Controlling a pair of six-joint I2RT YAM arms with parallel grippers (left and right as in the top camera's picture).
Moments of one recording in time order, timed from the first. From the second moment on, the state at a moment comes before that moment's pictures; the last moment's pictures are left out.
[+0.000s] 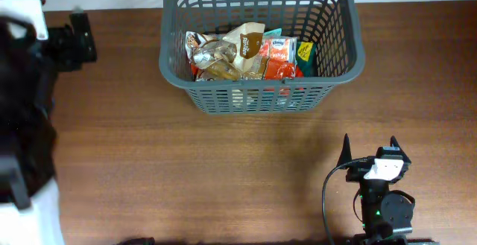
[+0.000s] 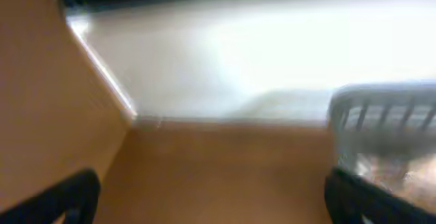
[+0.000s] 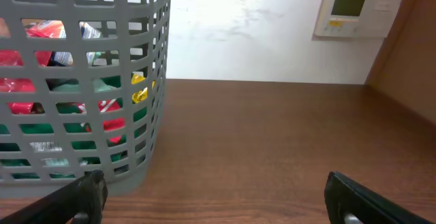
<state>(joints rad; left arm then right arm) 0.08 1.29 1.93 -0.91 -0.14 0.11 0.07 0.02 0.01 -0.06 0.18 -0.05</state>
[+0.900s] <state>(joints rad) -0.01 0.08 0.17 -0.21 -0.18 -0.13 0.07 0.02 0.01 -0.06 0.18 -0.05</state>
